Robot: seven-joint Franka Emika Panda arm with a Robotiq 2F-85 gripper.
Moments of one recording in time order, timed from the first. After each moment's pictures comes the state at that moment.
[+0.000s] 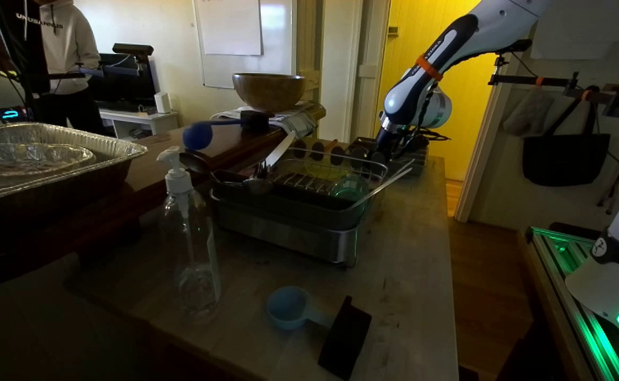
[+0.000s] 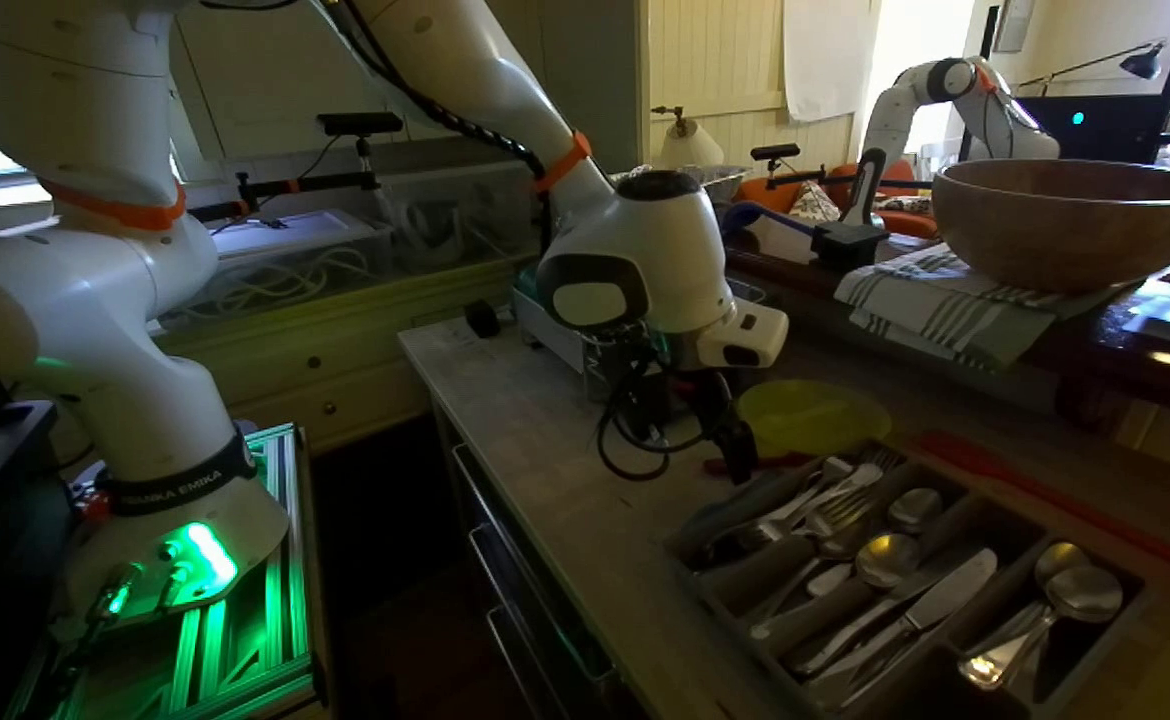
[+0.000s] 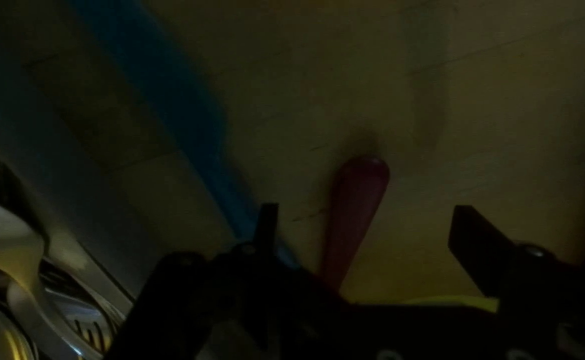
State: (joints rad) arm -0.50 0.39 0.06 -2.23 0.33 2.88 -0.48
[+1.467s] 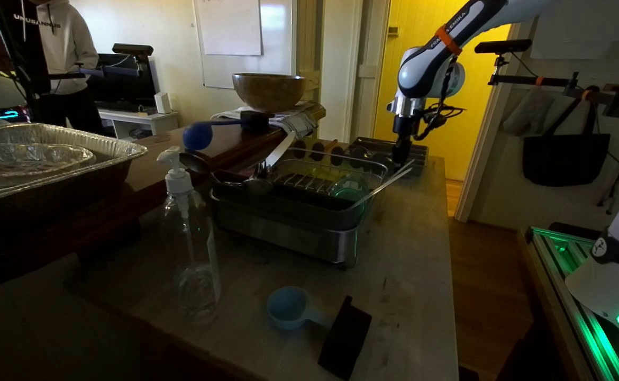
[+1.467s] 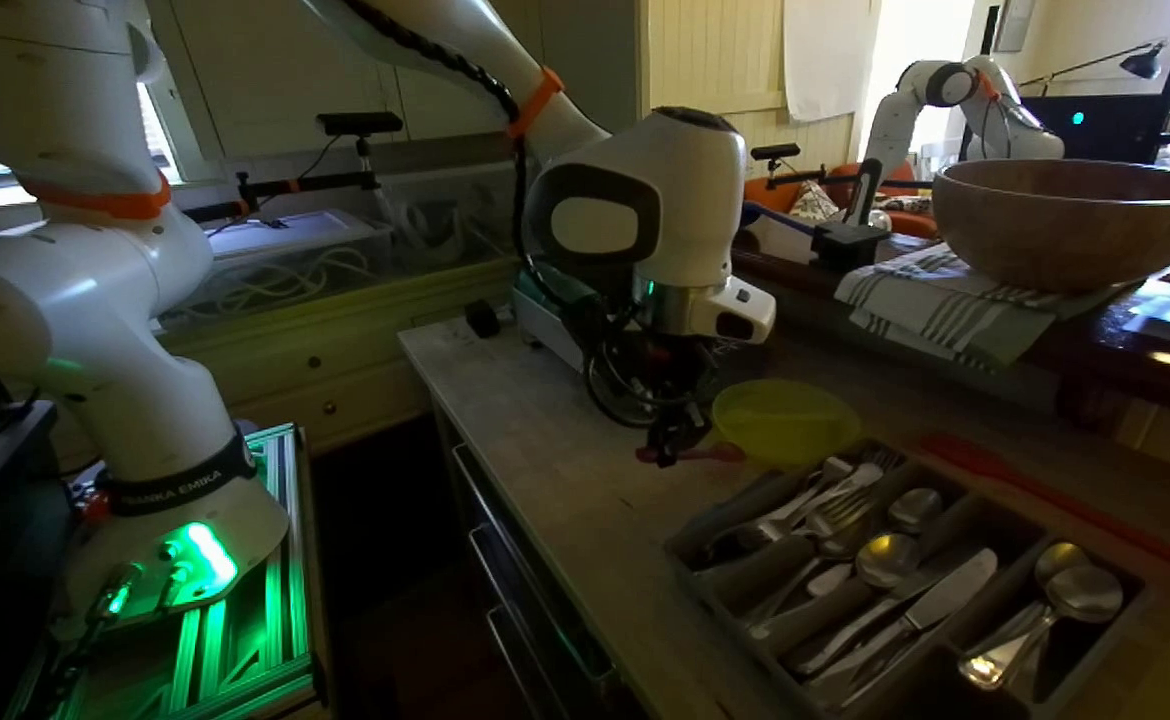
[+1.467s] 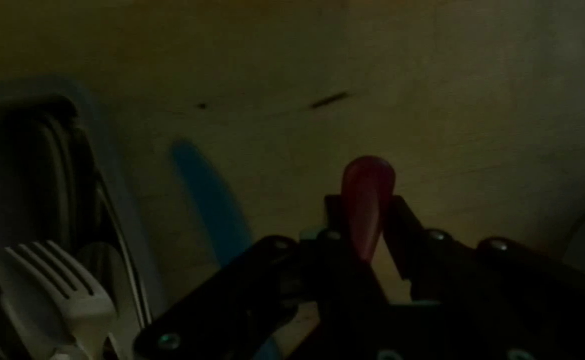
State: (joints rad) arm -0.42 0.23 -0.09 -2.22 0.13 2.38 -0.49
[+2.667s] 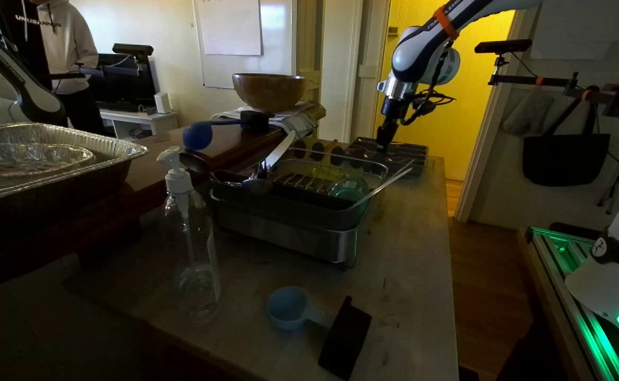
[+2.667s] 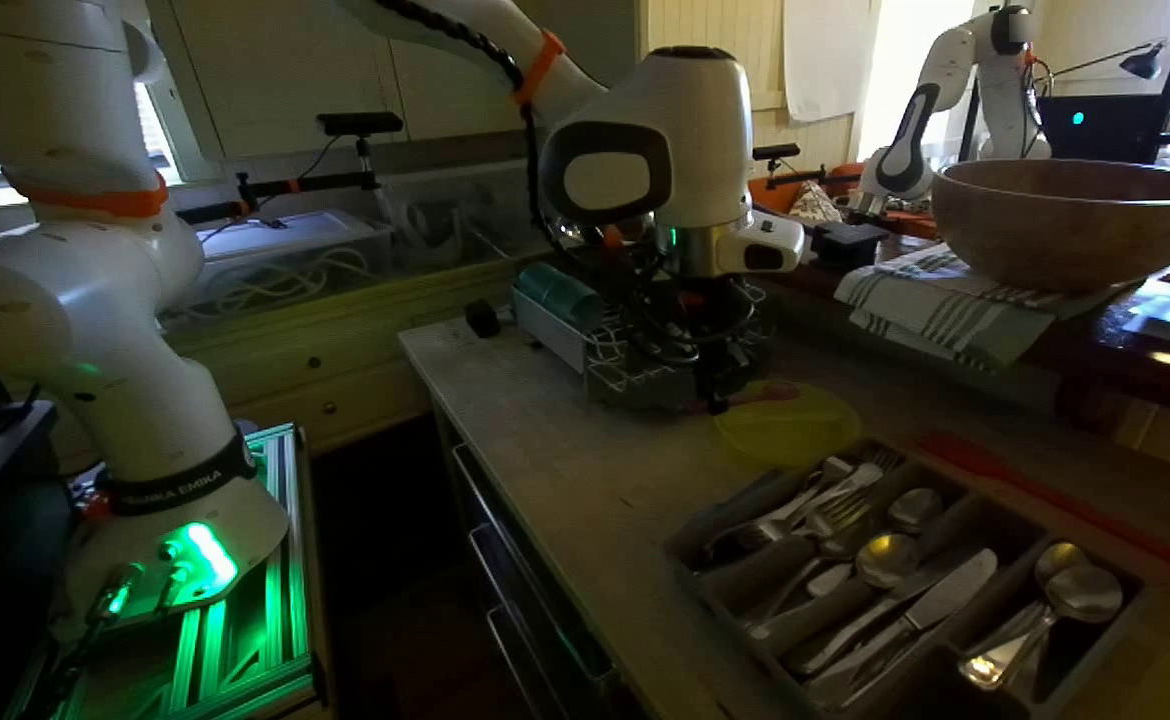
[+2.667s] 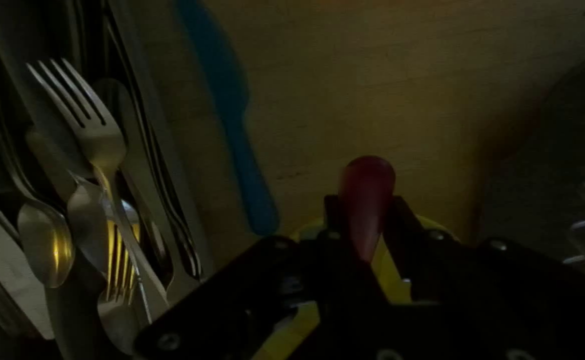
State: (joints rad) arm -0.32 0.20 -0.14 -2.17 0.20 2.48 -0.50
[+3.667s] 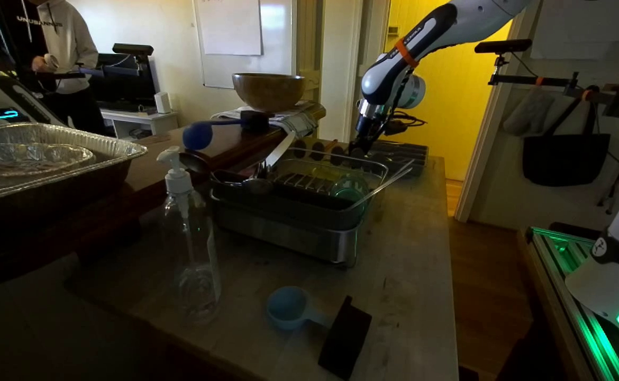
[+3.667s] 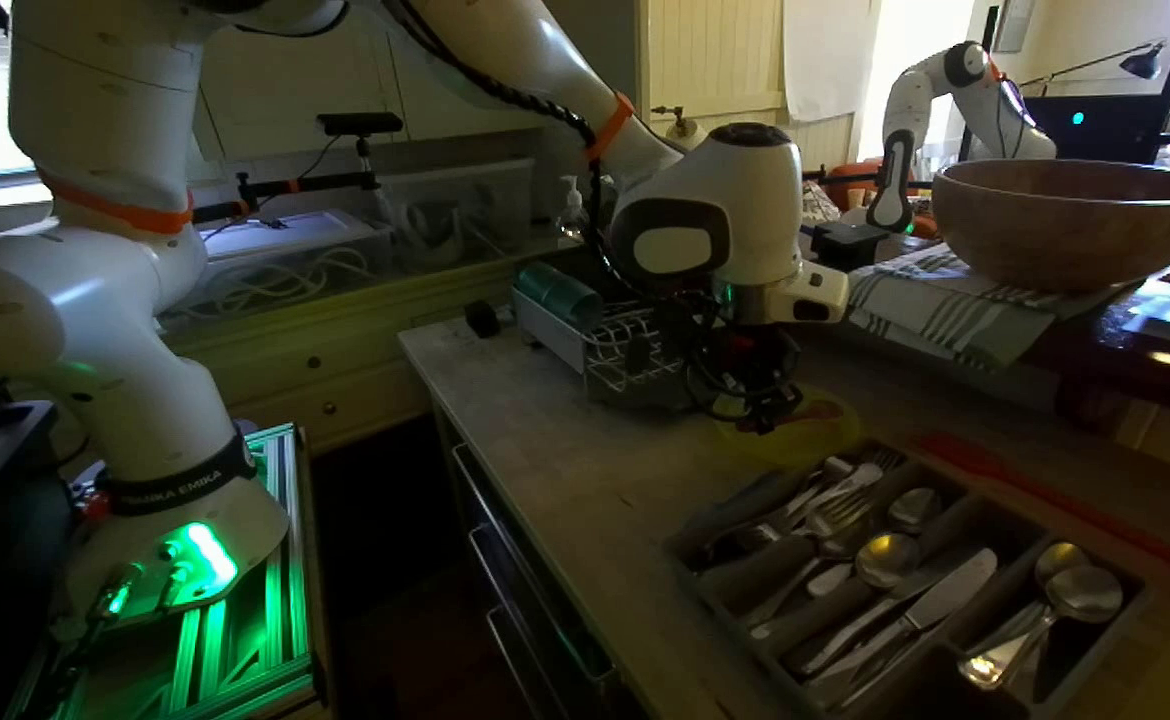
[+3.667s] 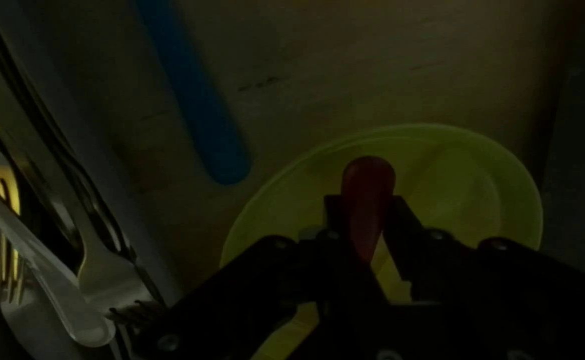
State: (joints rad) arm -0.36 0.47 -0.06 -1.95 0.31 2.57 -0.47
